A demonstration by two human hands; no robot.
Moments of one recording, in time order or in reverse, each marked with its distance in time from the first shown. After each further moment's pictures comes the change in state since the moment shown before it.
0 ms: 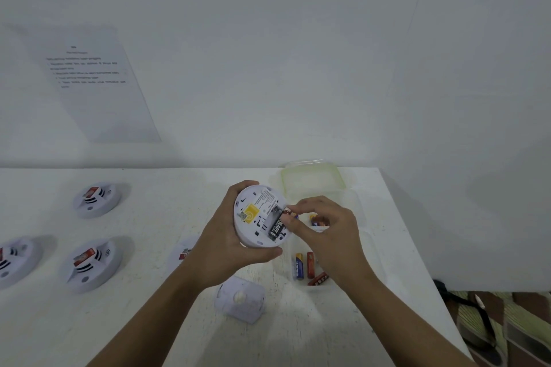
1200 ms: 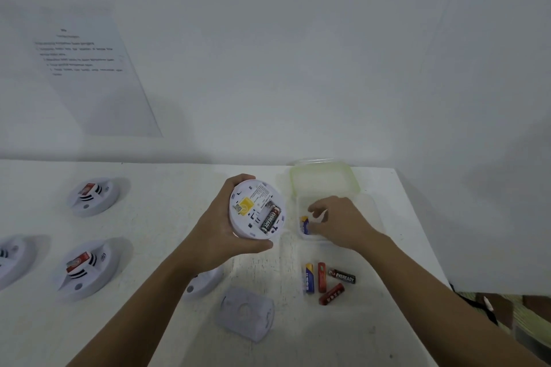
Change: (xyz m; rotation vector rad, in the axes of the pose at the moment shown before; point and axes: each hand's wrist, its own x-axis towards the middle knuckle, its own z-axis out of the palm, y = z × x) left_hand 0.034 -0.035 -0.021 -0.037 -0.029 -0.098; right_hand 0.087 0.076 -0.010 -0.725 -0.458 0.252
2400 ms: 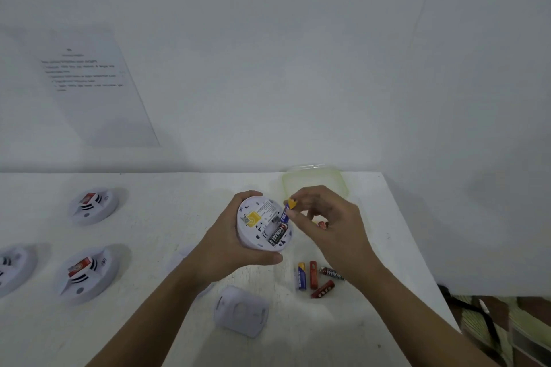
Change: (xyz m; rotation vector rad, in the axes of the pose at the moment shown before) left_hand -0.015 0.014 0.021 -0.085 -0.054 -0.075; right_hand -0.085 -0.058 -0.017 0.640 0.410 -0.469
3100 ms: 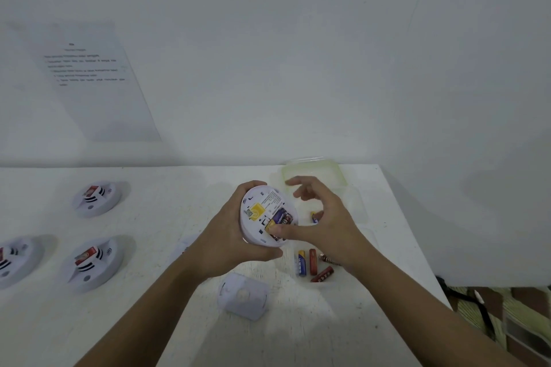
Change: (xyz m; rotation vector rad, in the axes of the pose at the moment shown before) left_hand -0.014 0.008 -0.001 0.018 -0.047 0.062; right_hand -0.009 -0.008 0.004 -0.054 -0.126 0.309
